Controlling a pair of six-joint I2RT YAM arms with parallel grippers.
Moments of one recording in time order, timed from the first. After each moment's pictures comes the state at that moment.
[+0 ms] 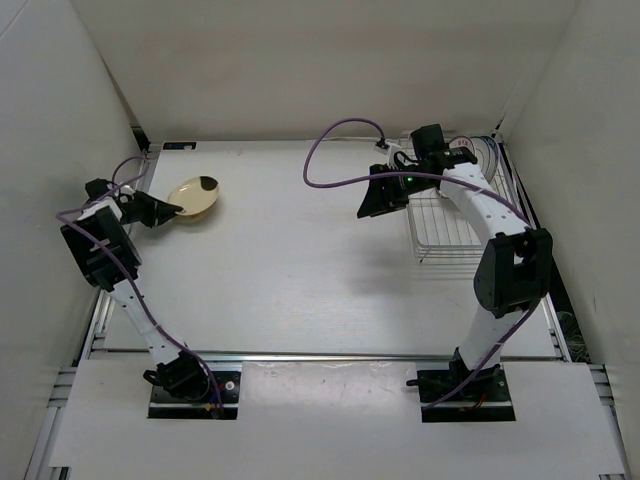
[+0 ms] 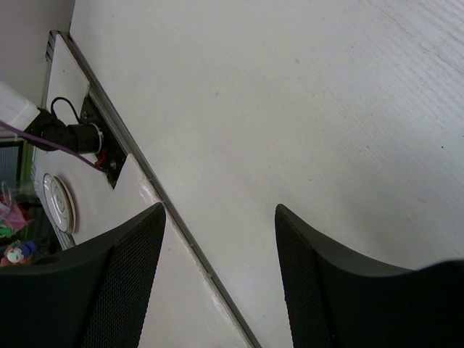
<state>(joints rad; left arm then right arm) 0.54 2.27 1.62 -0.44 0.92 -0.59 0.28 1.80 1.64 -0.90 -0.84 -0.02</state>
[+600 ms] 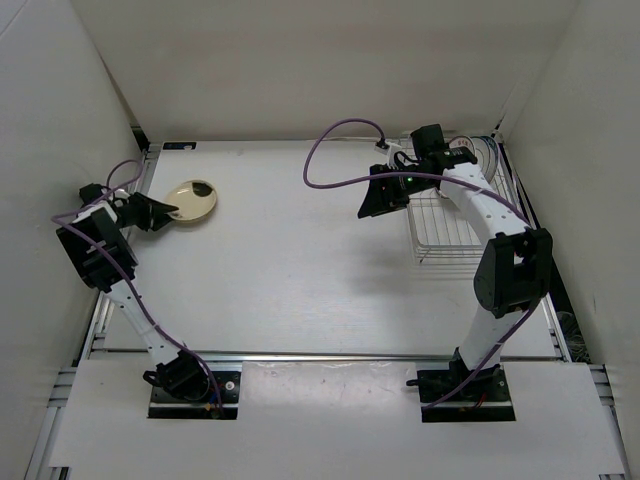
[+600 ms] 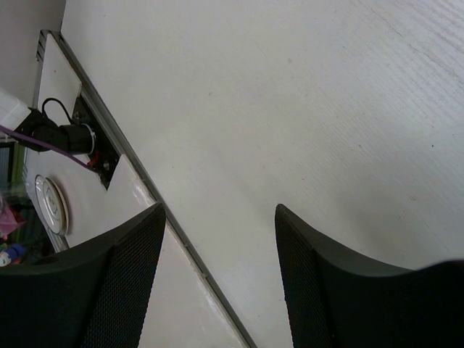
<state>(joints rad) 0.58 2.29 1.62 -0.44 0.93 -0.56 0.28 1.80 1.64 -0.90 -0.83 -0.03</state>
